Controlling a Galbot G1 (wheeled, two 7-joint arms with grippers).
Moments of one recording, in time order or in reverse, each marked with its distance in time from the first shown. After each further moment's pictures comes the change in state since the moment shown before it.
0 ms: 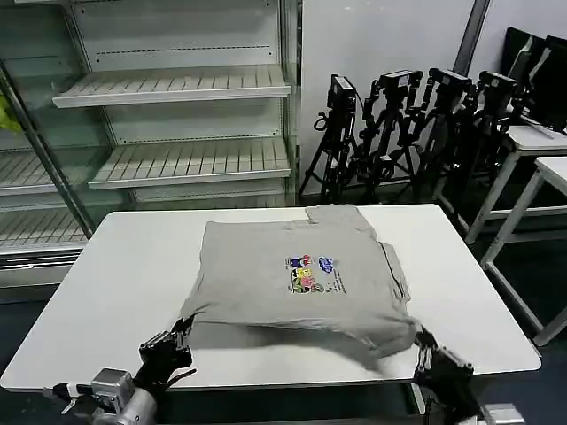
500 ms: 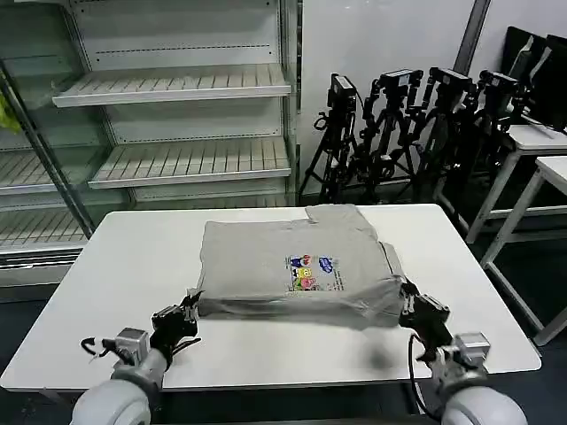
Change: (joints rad) left arm -0.265 0.080 0.096 0.263 -0.029 -0.005 0.028; right arm 0.380 -0.078 -0.178 -0.305 0.055 -0.052 0.019
